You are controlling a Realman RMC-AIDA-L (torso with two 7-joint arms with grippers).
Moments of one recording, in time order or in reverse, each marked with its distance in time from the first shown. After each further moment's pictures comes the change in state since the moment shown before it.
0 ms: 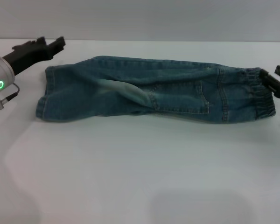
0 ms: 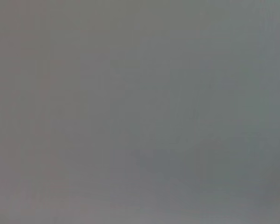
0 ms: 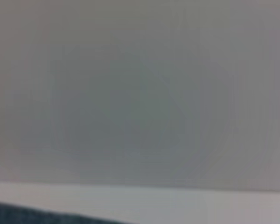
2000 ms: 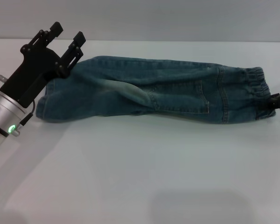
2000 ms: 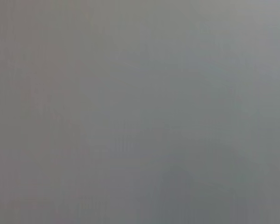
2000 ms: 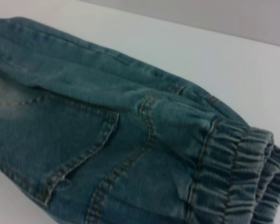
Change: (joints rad) left arm 0.132 -0.002 -0.005 -0.344 -0.377 0.619 0.790; right arm 0.169 -0.068 -0.333 -0.514 -0.936 -0.285 1.110
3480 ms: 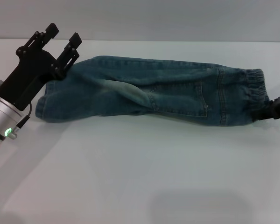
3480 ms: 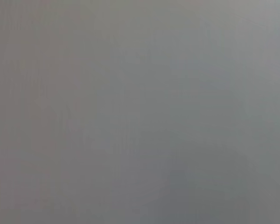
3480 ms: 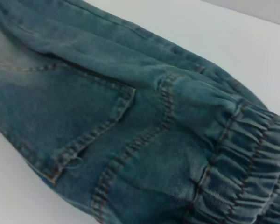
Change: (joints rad) left arm 0.017 0.001 -0.009 0.000 0.003 0.023 0.002; right arm -0.030 0.044 -0.080 -0.054 -0.018 0.011 -0.020
